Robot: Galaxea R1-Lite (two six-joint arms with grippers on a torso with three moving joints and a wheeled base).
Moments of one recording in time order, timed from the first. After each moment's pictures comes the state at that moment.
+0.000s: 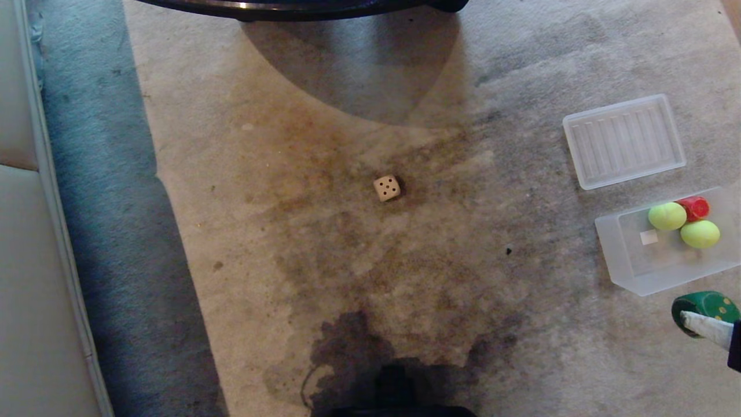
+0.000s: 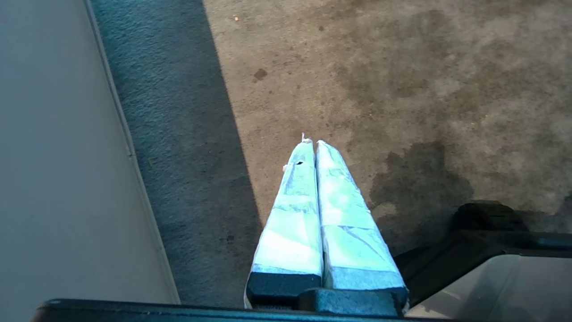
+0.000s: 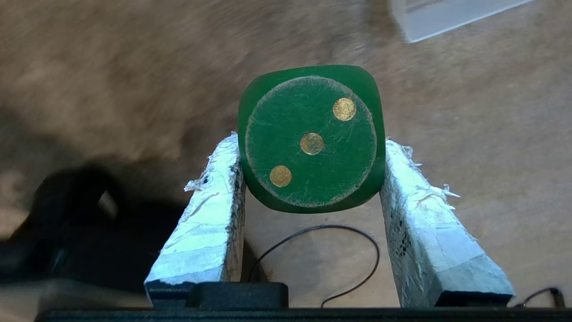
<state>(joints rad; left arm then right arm) 0.00 0.00 0.00 0.01 0.01 0.00 -0.37 1.07 -0.32 -0.28 0.25 -0.10</state>
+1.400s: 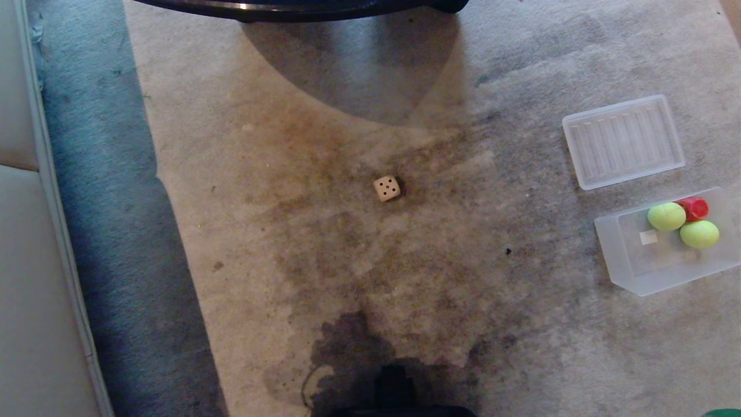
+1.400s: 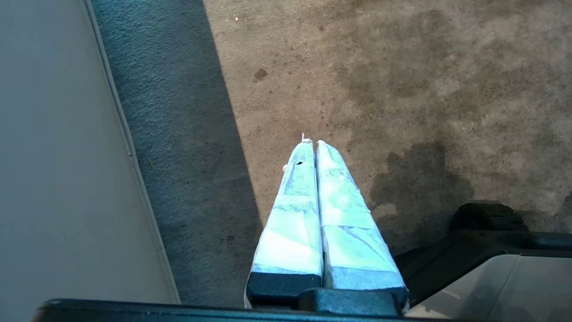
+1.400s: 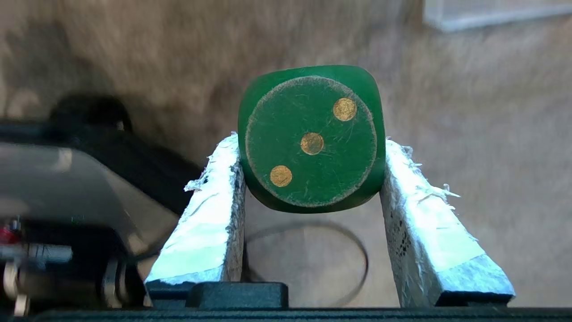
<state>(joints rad) 0.00 0.00 0.00 0.01 0.01 0.00 0.00 0.19 -0.06 0.13 0.02 -0.12</state>
